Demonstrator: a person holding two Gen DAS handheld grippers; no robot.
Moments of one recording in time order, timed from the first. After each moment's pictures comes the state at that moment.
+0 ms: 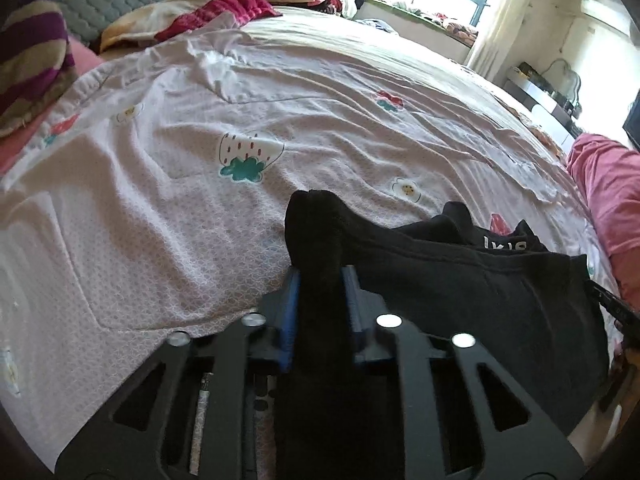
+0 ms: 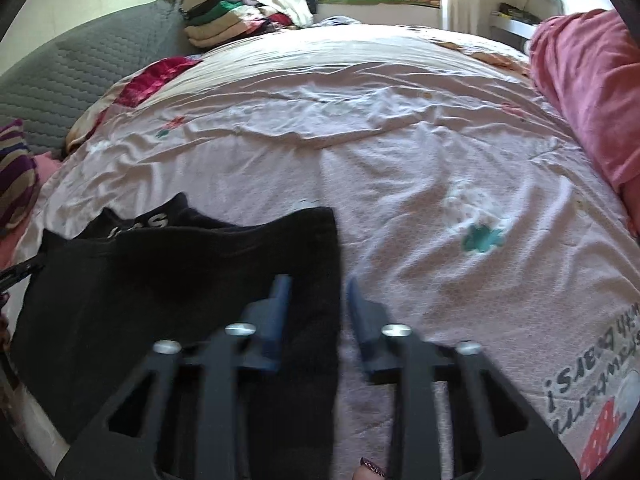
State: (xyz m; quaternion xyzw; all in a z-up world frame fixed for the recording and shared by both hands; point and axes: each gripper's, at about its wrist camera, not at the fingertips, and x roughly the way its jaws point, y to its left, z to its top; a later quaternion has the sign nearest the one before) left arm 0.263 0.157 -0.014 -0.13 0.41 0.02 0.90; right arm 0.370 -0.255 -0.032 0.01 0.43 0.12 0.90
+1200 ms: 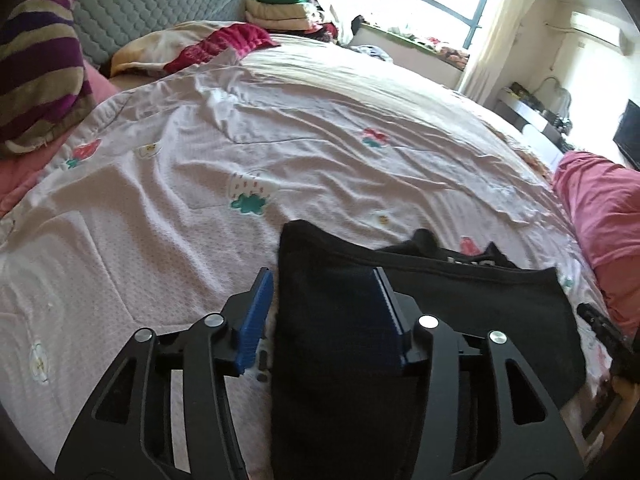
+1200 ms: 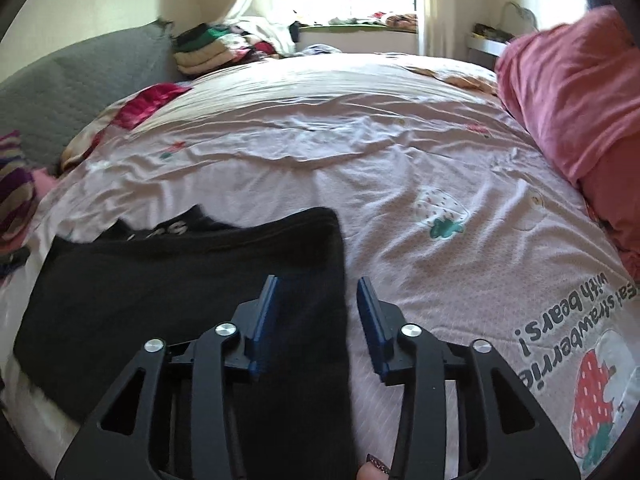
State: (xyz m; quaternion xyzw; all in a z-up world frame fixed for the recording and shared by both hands) left arm 0.232 0.154 0.029 -0.14 0.37 0.02 0.92; right arm 0.311 -0.249 -0.004 0.01 0.38 0.08 0.92
